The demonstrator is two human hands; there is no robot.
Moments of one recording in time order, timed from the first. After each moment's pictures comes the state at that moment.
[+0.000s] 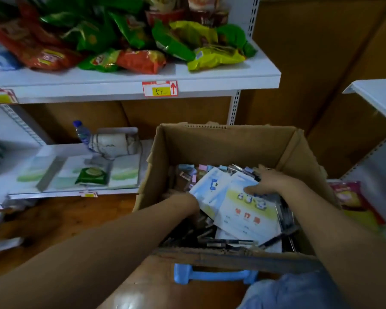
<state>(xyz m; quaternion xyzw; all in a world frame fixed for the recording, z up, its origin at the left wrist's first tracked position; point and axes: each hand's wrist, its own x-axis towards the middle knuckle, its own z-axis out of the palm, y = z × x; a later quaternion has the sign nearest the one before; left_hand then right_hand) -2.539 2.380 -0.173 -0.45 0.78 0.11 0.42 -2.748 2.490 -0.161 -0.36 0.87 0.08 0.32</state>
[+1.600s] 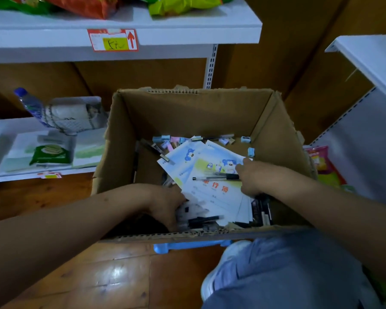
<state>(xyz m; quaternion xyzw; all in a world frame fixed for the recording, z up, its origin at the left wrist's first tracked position) -2.513 2.409 -0.150 -0.10 0.87 0.21 0.43 -2.702 2.530 -0.148 -0.48 0.78 0.31 0.25</state>
